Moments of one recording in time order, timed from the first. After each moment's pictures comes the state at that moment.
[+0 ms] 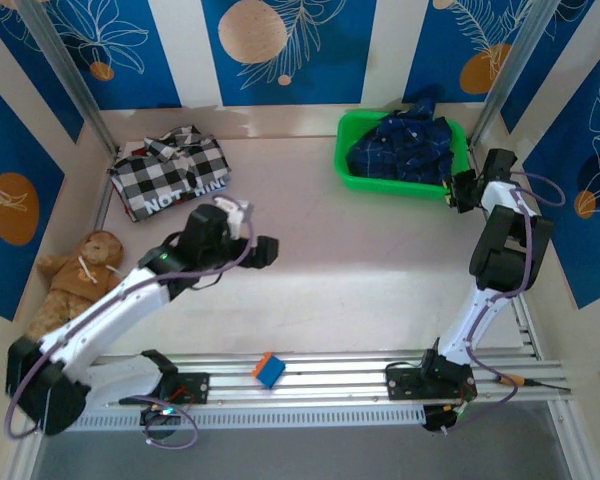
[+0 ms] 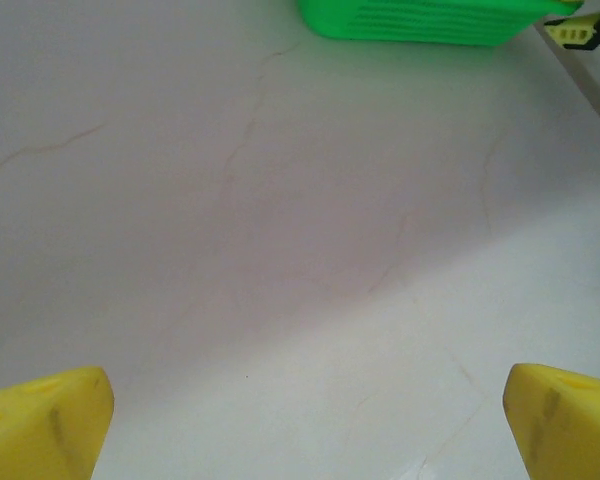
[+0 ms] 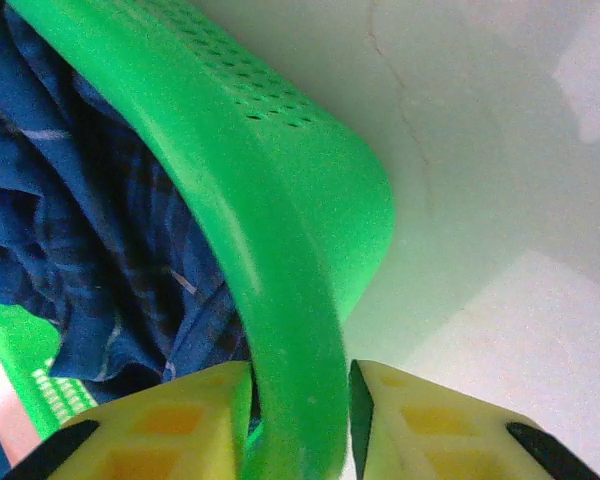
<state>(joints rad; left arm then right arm) -0.66 1.16 0.95 -0.42 0.08 -0.36 -0.37 1.97 1.41 -0.39 -0.42 1.00</state>
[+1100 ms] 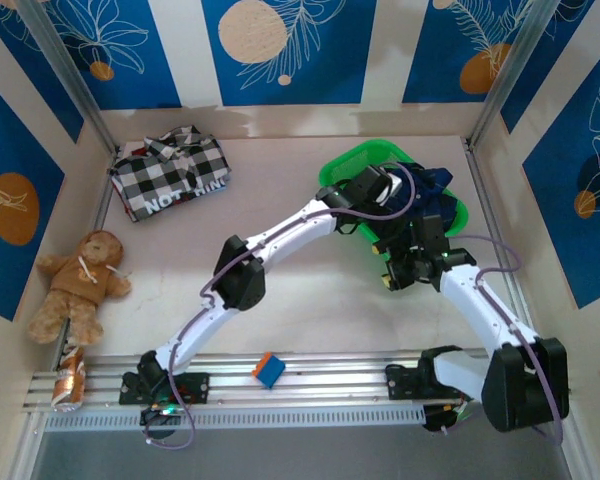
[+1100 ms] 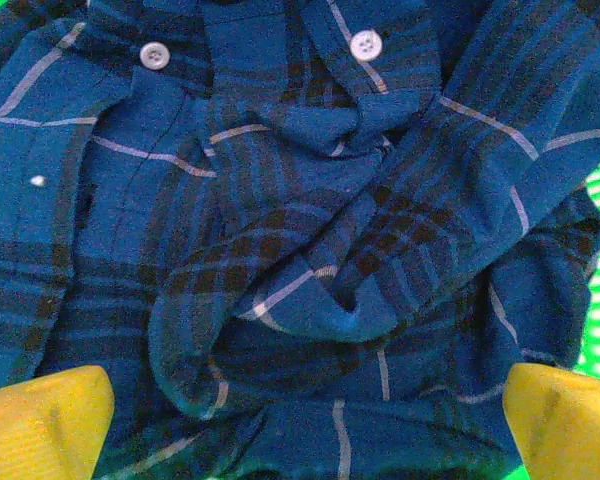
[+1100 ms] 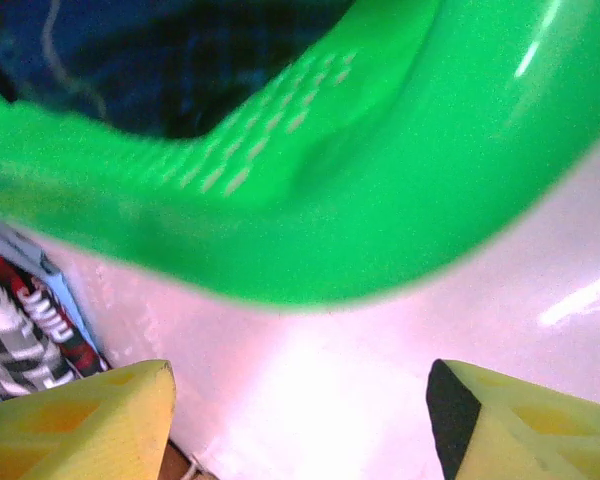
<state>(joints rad) -0.93 2.58 2.55 -0.74 0.01 -0.20 0.18 1.09 0.69 -0.61 -0.31 1.37</state>
